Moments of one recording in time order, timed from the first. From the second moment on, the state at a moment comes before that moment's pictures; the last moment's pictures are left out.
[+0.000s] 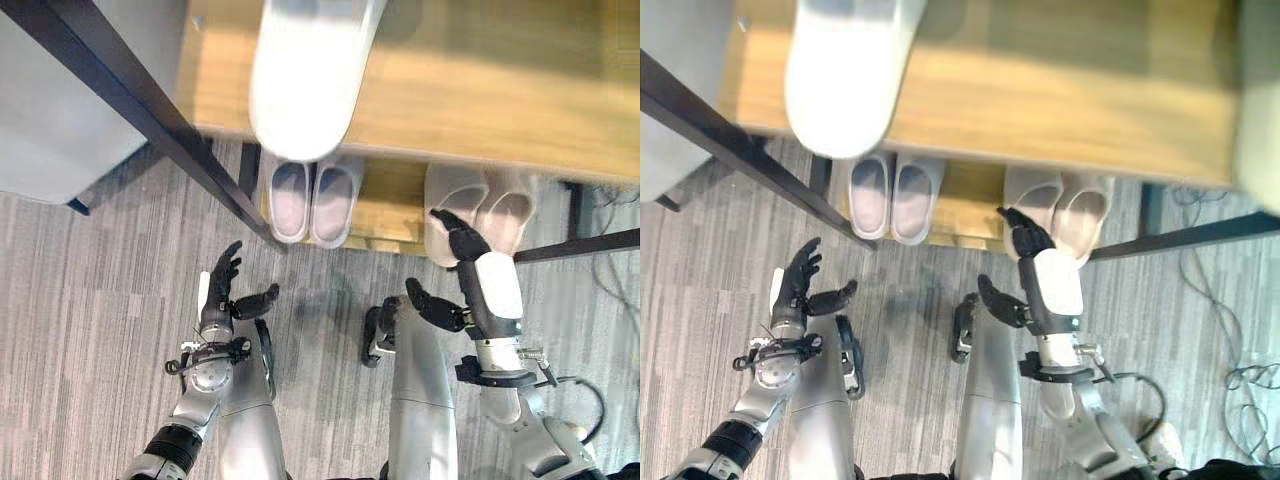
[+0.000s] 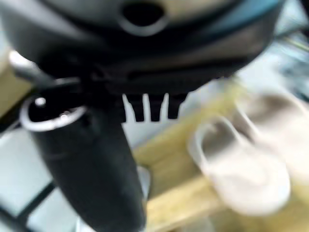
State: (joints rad) left arm -0.15 0.38 -0.31 0.55 -0.22 -0.38 0.38; right arm 0.07 -0.66 0.28 -0.01 -0.62 -0.23 -0.61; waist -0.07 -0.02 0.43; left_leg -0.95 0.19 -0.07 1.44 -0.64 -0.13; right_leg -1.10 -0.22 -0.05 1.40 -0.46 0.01
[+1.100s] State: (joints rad) left arm 0.01 0.18 -0.27 1.22 0.00 -0.26 0.23; right arm 0.15 -0.29 0.27 1.08 -0.17 -0.18 -0.31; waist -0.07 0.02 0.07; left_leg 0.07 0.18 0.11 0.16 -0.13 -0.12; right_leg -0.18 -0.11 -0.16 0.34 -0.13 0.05
